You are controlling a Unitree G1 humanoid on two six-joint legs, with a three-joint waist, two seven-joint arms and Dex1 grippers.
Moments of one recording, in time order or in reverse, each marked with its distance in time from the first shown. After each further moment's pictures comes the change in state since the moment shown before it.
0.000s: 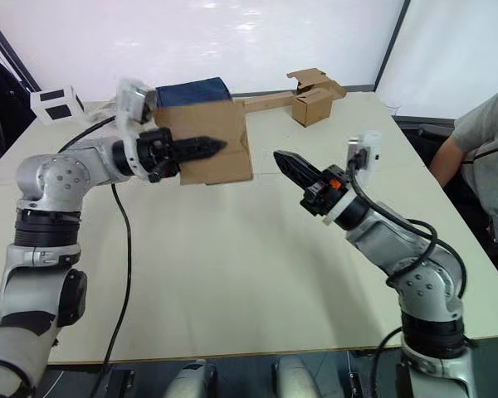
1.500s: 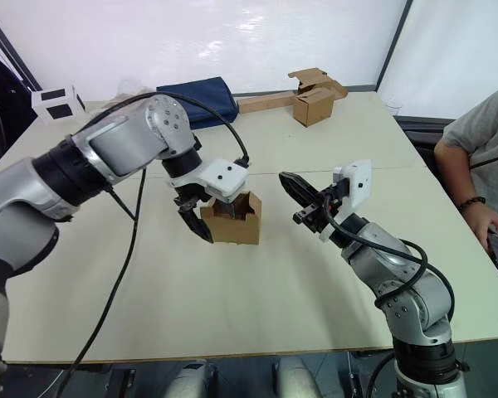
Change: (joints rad) left arm -0.542 0.200 -1.020 0.073 0.375 -0.534 -0.467; right arm 0.092 0.104 0.090 -0.037 -0.342 -0.098 0.041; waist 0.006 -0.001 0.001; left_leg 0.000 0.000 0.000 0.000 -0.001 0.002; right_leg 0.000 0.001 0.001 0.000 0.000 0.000
